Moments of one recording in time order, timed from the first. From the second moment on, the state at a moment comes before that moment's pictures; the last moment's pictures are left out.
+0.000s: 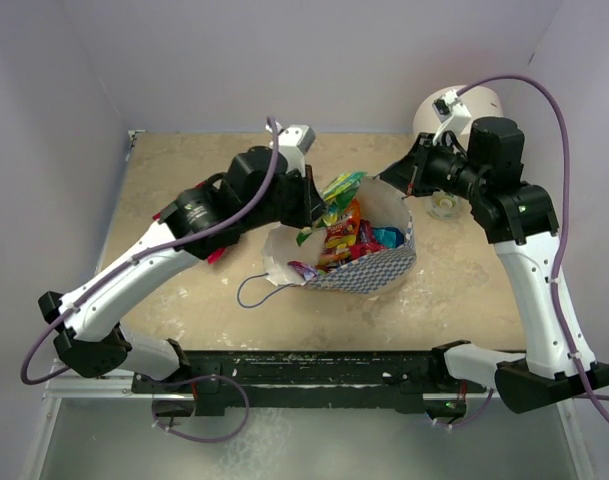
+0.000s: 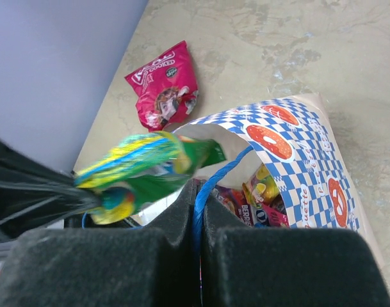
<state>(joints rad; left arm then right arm) -0.95 1.41 1.69 -0.73 -0.14 -0.61 0.26 1.20 1.65 -0.84 -0.41 0.37</state>
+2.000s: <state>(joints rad) -0.31 1.93 1.58 -0.75 -0.47 -0.37 0.26 1.14 1.51 -0.69 -0.27 0.35</state>
